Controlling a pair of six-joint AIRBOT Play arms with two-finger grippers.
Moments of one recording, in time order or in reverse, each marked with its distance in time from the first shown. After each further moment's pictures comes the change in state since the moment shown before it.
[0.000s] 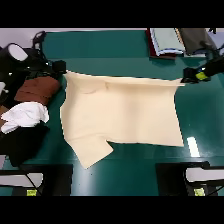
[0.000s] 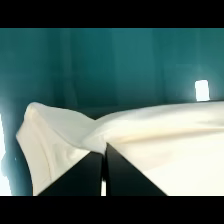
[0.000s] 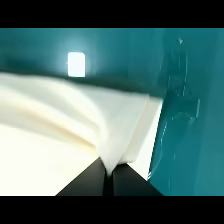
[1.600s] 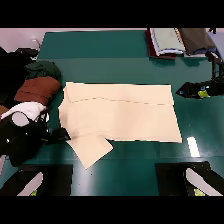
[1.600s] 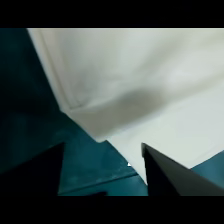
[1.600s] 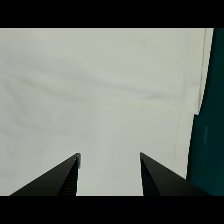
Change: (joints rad) left arm 0.037 0.648 -1.020 -0.061 -0.271 -0.107; right arm 0.024 0.533 -0.471 0.095 -0.080 -0.018
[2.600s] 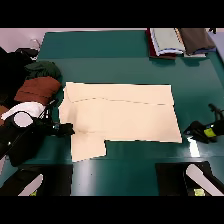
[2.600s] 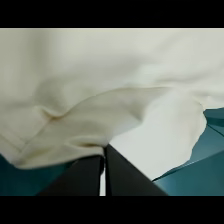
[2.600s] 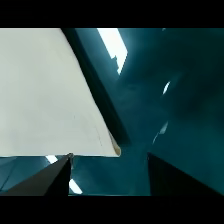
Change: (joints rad) left arm -0.139 0.027 0.059 -0.097 0.135 0.031; right arm -0.480 -0.018 -0.464 -0.064 0.194 -0.070
